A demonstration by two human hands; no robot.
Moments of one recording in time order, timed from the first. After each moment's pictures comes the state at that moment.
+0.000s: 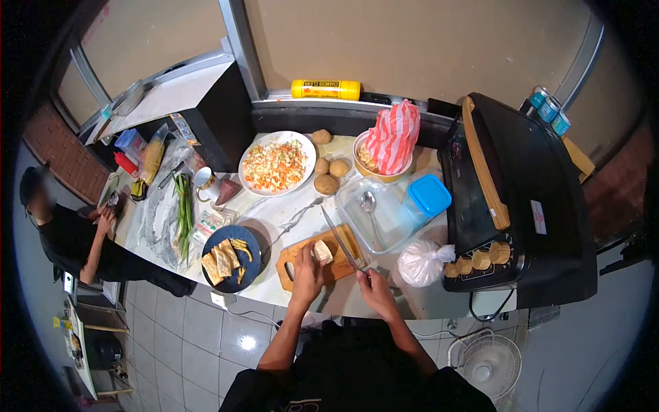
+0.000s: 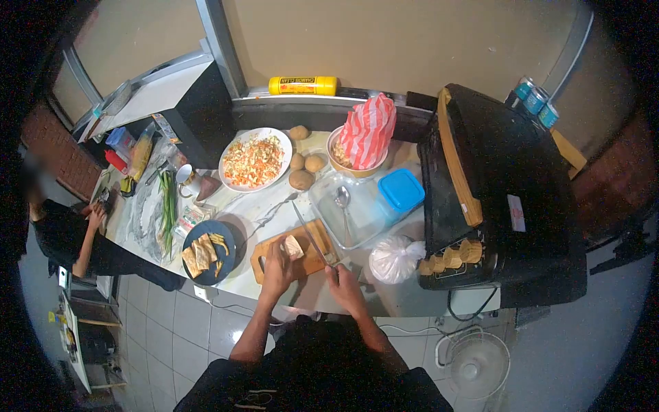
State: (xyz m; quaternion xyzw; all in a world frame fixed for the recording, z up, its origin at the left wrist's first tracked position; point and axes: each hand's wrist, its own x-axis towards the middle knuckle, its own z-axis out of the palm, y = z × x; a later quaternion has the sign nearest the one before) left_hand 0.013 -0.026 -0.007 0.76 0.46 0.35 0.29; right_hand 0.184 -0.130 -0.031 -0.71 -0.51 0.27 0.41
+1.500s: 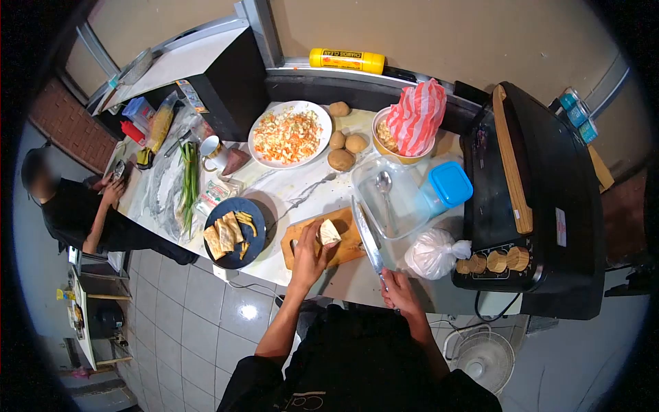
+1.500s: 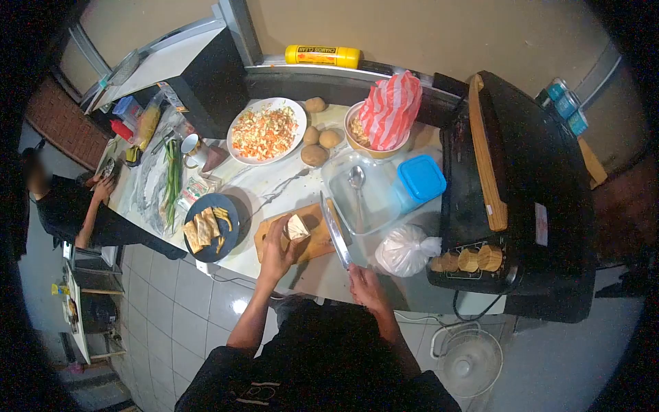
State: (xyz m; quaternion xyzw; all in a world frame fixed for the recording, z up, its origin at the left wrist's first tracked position) left_hand 0.010 -0.025 0.012 0.76 0.46 0.37 0.28; right_hand 0.215 -0.164 -0.010 -0.59 -0.21 0.66 0.40
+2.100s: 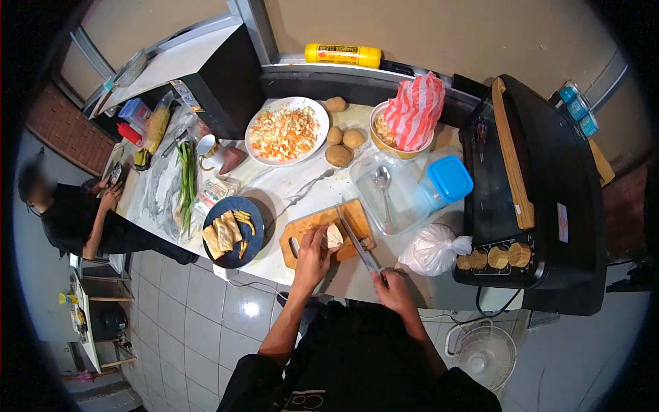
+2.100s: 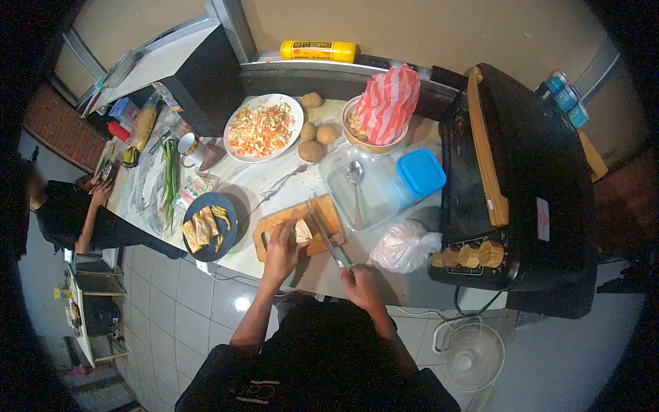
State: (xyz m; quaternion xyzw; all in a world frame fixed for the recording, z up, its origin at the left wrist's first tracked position) left_hand 0.015 -0.034 -0.003 0.78 0.46 0.33 0.26; right_hand 0.202 -0.169 -0.049 -0.72 -0.47 0.40 0.31
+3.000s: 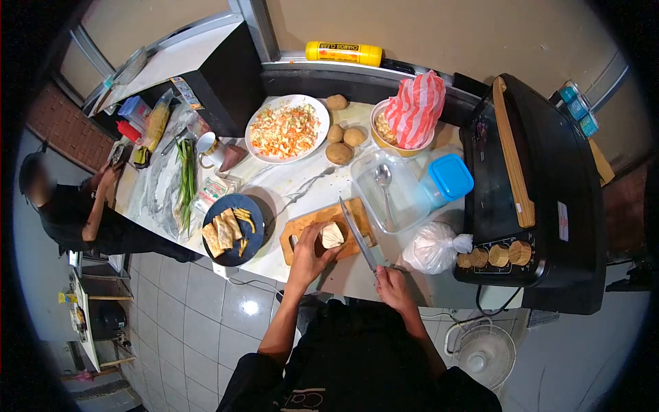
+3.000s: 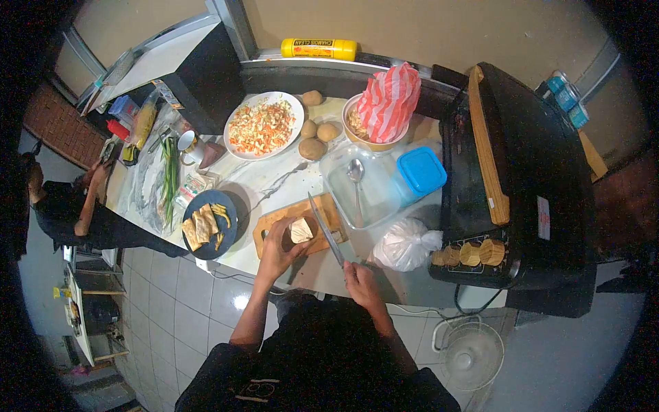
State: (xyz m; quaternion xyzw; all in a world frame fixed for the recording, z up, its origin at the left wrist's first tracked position) left_hand 0.005 -0.029 0.010 0.77 0.44 0.33 0.33; right_hand 0.203 -0.171 -0.058 -0.68 -0.39 0.50 0.37
